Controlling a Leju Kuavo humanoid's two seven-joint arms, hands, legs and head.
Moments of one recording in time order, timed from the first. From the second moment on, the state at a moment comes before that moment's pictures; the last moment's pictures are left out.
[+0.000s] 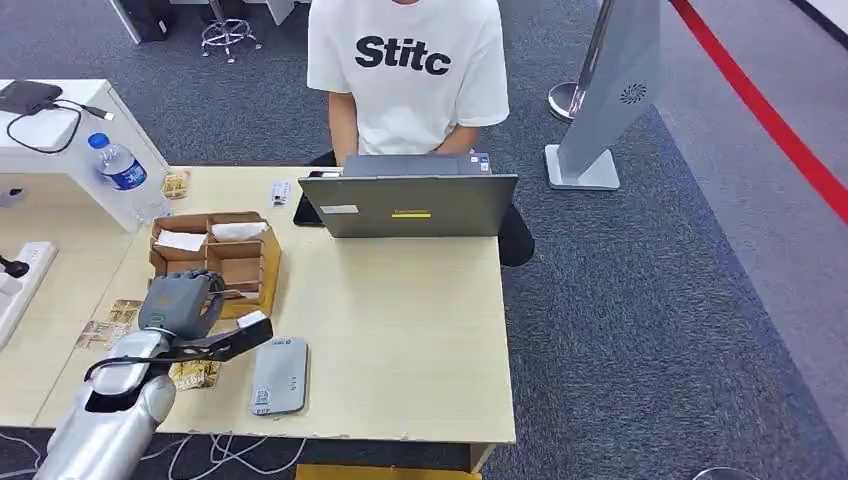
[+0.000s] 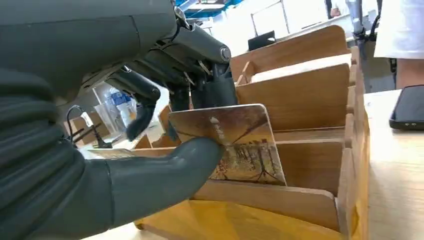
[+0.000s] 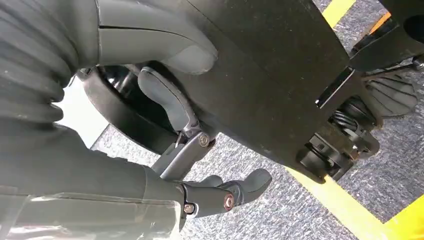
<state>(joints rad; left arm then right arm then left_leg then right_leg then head) -0.30 0.30 -0.20 -1.08 -1.26 0.19 -0.04 -0.09 0.23 0.03 -0.20 0.82 0.07 0.18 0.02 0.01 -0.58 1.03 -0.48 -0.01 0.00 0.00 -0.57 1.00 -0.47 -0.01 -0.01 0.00</state>
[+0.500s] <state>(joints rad) -0.30 0.30 -0.20 -1.08 -1.26 0.19 -0.04 -0.09 0.23 0.03 -0.20 0.82 0.07 0.18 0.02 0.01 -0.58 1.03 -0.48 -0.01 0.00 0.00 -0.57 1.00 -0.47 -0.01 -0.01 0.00</state>
